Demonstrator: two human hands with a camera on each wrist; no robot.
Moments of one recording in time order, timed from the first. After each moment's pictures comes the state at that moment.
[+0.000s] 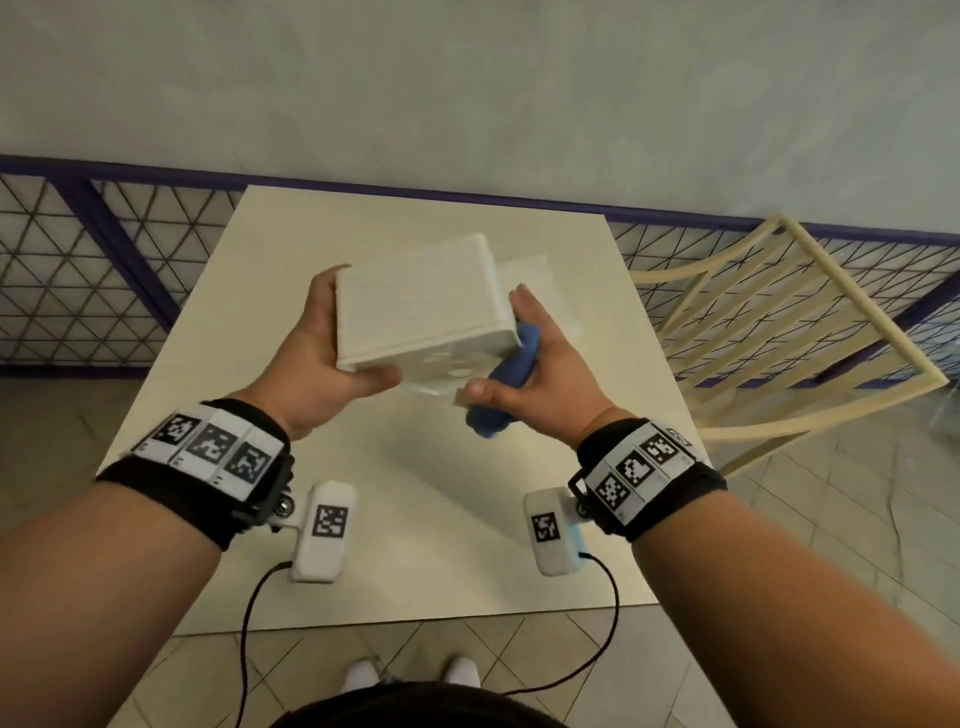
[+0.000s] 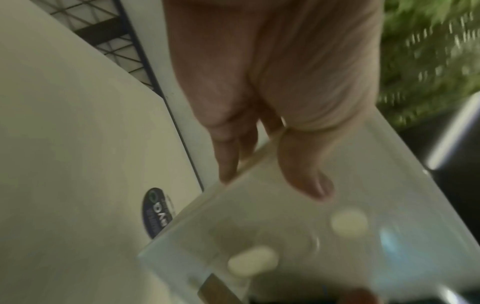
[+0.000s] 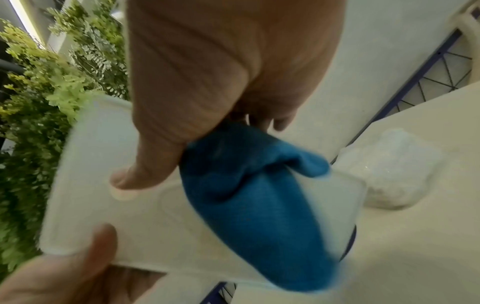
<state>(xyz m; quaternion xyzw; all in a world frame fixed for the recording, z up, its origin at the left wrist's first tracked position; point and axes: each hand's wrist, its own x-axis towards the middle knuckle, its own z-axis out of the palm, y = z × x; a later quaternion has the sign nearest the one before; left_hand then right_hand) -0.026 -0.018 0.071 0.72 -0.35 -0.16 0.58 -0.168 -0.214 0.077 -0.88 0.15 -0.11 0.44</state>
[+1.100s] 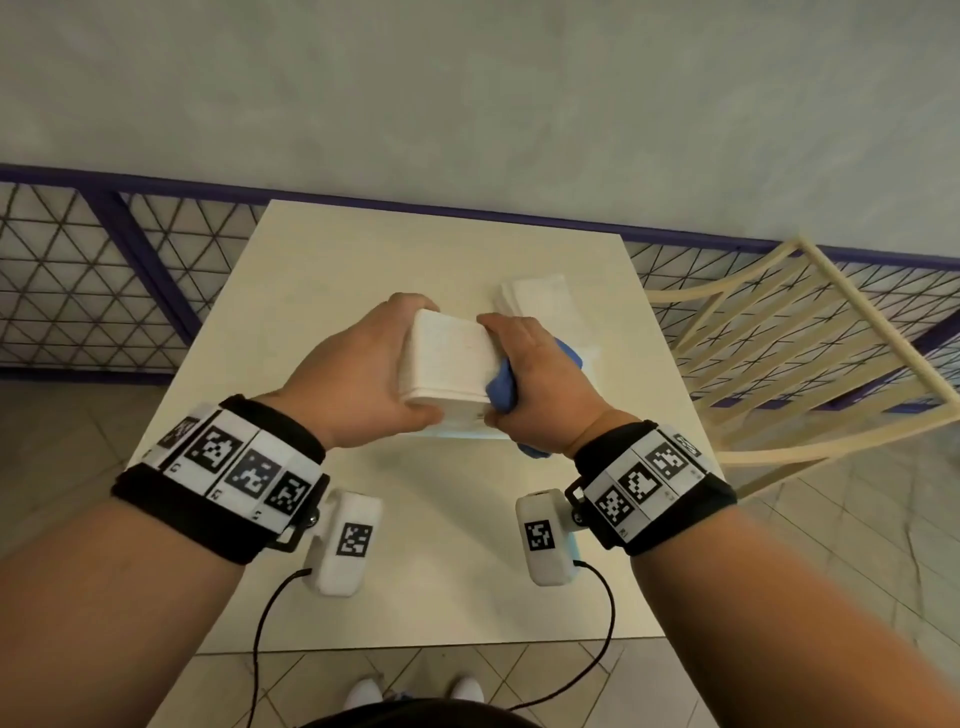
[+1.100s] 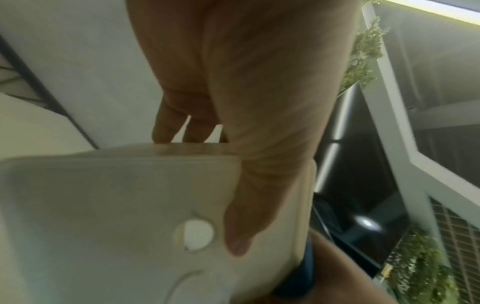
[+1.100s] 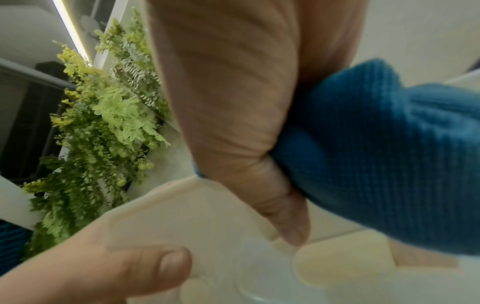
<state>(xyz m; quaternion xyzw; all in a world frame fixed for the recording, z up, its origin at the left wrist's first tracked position) -0.032 -0.022 0.109 0.85 -0.44 -0.07 0.28 -0.138 -0.202 0.084 -0.95 0.08 -0.12 0.28</state>
